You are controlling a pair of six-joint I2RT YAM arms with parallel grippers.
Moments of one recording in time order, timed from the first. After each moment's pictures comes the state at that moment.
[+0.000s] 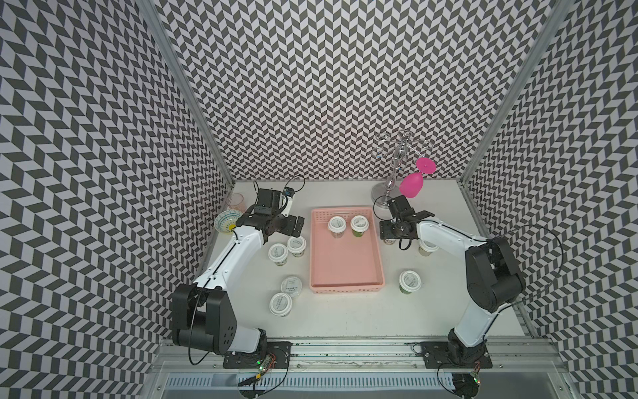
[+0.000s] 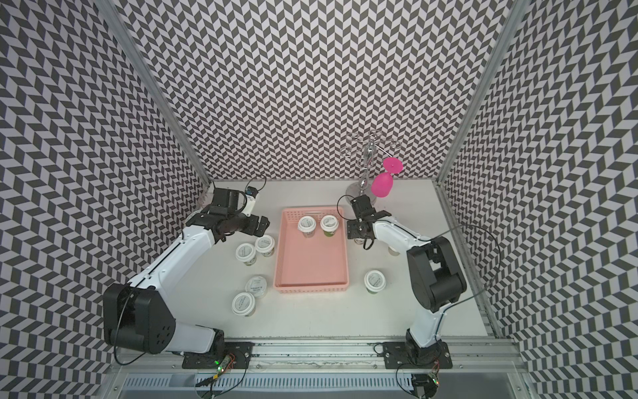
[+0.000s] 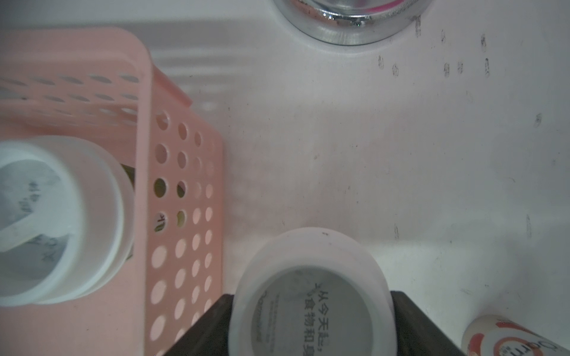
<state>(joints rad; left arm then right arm) -0.17 1.43 1.17 -0.58 0.10 0.16 0.40 1.77 1.23 -0.52 0.14 0.34</state>
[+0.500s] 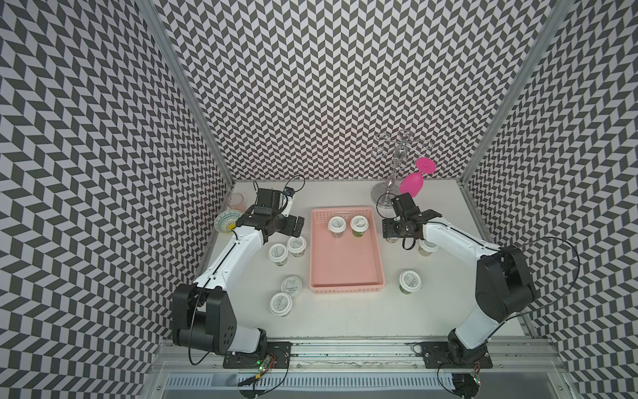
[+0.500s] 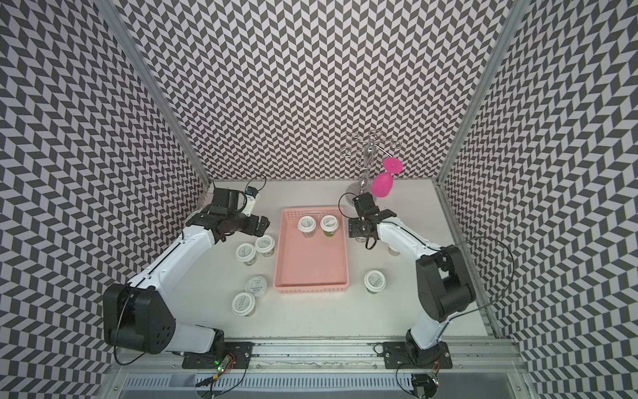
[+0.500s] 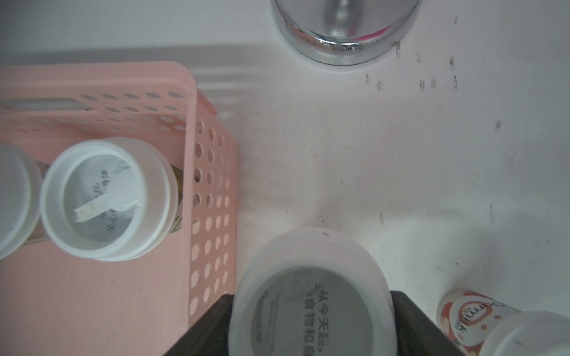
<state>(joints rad) -0.17 1.43 1.17 -0.58 0.10 0.16 0.41 1.68 1.23 -0.58 0.15 0.34</state>
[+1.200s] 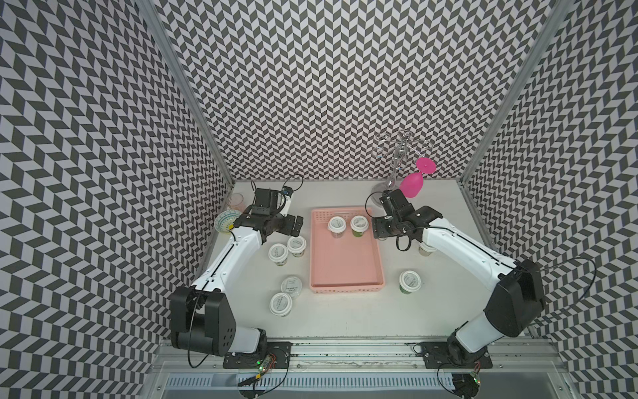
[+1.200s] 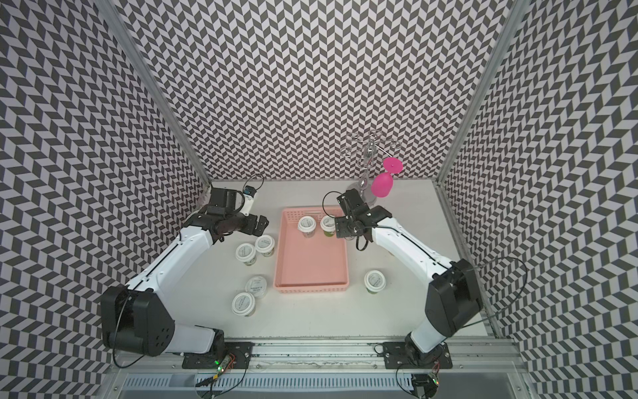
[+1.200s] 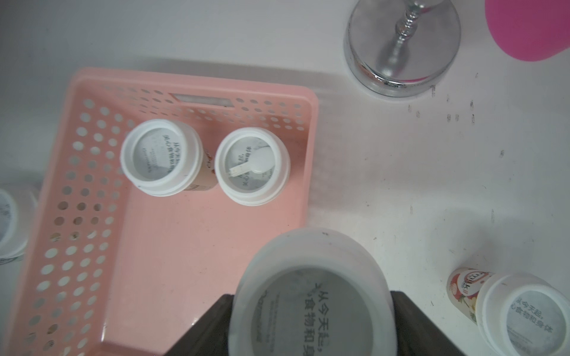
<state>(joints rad) -0.16 1.42 1.17 -0.58 0.12 0.16 0.59 1.60 1.39 -0.77 0.19 0.38</state>
